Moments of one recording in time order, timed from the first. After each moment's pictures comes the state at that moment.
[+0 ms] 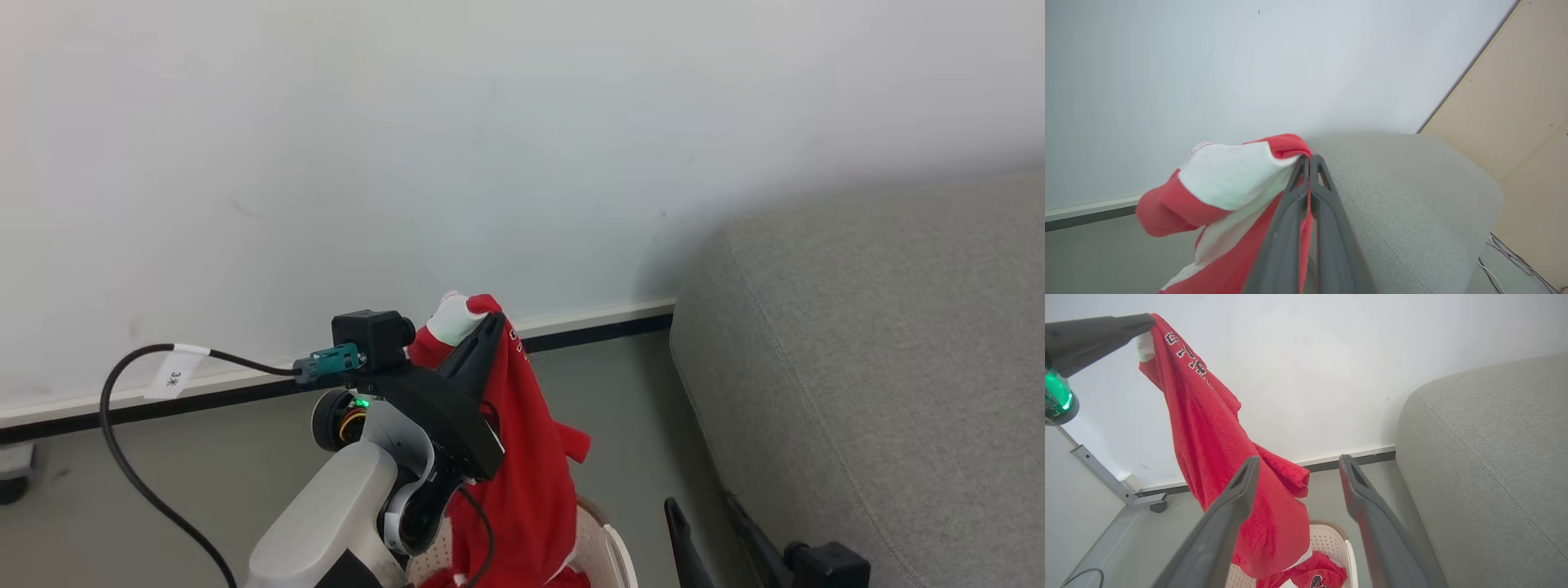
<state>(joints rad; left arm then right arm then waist) -0.68 0.05 -0.60 0.43 -0.80 0.04 0.00 0.05 -0.05 0.33 0.12 0.21 0.13 -0.17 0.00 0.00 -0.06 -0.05</state>
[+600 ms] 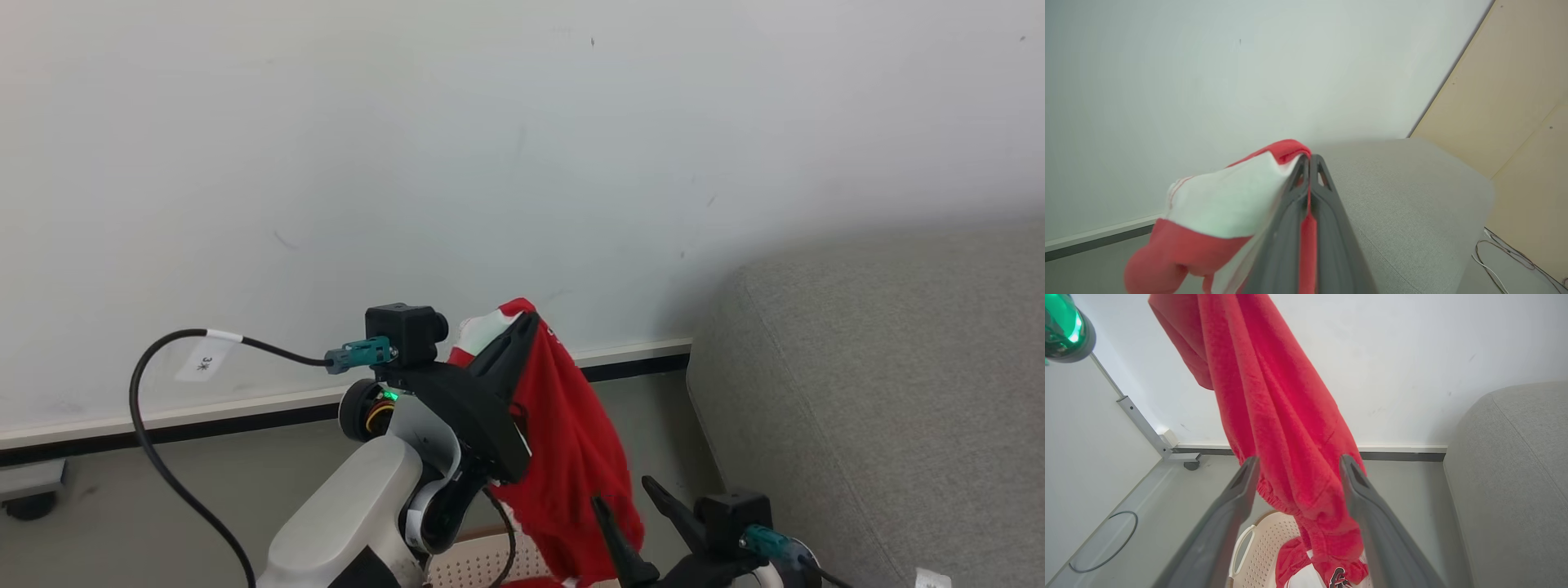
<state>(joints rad) -0.71 0.05 -0.69 0.41 -0.84 0.06 0.01 -0.12 -0.05 0.46 0.26 0.22 0.13 0.00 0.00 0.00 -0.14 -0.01</state>
